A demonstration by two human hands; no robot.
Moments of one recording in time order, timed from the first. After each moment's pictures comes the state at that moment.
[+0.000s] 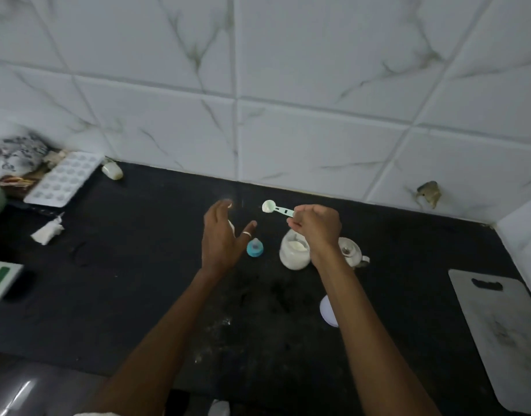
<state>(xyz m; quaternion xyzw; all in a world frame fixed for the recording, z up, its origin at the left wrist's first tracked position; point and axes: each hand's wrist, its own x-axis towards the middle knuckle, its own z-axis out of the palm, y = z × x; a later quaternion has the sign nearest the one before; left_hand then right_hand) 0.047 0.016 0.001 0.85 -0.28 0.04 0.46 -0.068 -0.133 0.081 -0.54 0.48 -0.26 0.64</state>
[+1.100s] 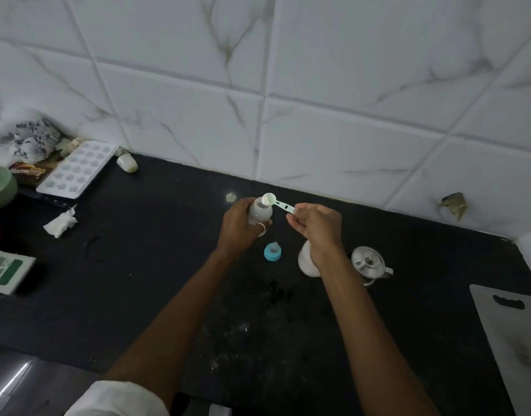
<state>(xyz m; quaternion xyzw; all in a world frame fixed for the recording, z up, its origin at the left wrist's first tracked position) 0.102 0.014 -0.002 0.81 -0.28 -0.11 0.51 -0.018 -0.100 0.084 -0.49 0.45 -0.24 0.71</state>
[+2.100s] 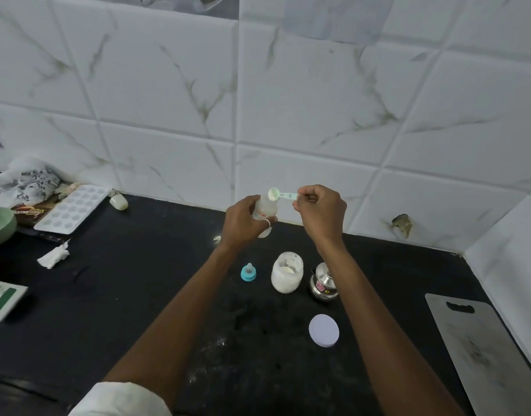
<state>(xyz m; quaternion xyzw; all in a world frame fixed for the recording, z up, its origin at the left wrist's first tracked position) 0.046 -0.025 0.107 0.79 -0.34 -0.03 0.52 -0.082 -0.127 0.181 -0.77 0.34 -0.38 0.40</state>
